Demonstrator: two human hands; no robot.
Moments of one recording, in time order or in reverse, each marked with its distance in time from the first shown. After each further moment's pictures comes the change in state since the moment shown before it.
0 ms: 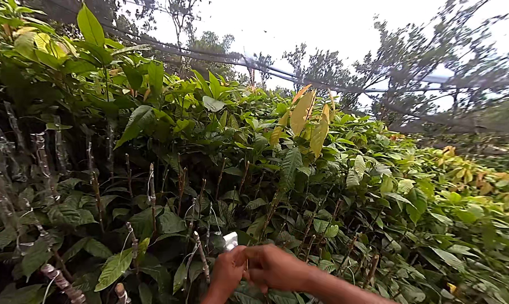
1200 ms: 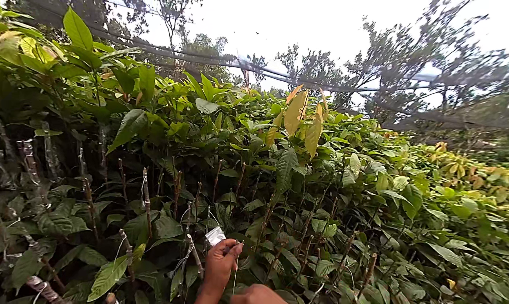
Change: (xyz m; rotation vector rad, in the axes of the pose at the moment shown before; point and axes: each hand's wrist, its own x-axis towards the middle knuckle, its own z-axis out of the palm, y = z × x) left_hand 0.011 0.013 -0.004 -0.673 0.221 0.083; right_hand -0.001 0.018 0.078 -0.488 0.104 -0.303
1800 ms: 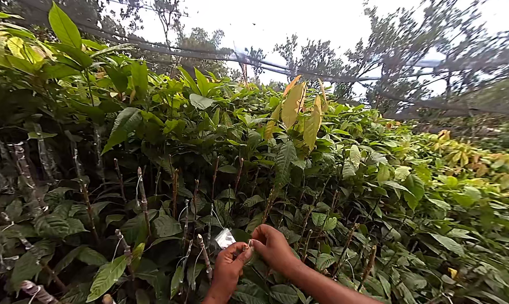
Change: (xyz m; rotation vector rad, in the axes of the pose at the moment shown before) left_hand -0.015 -0.008 0.013 0.013 -0.130 -0.089; right_hand 0.004 0.074 -0.023 0.480 0.366 0.611
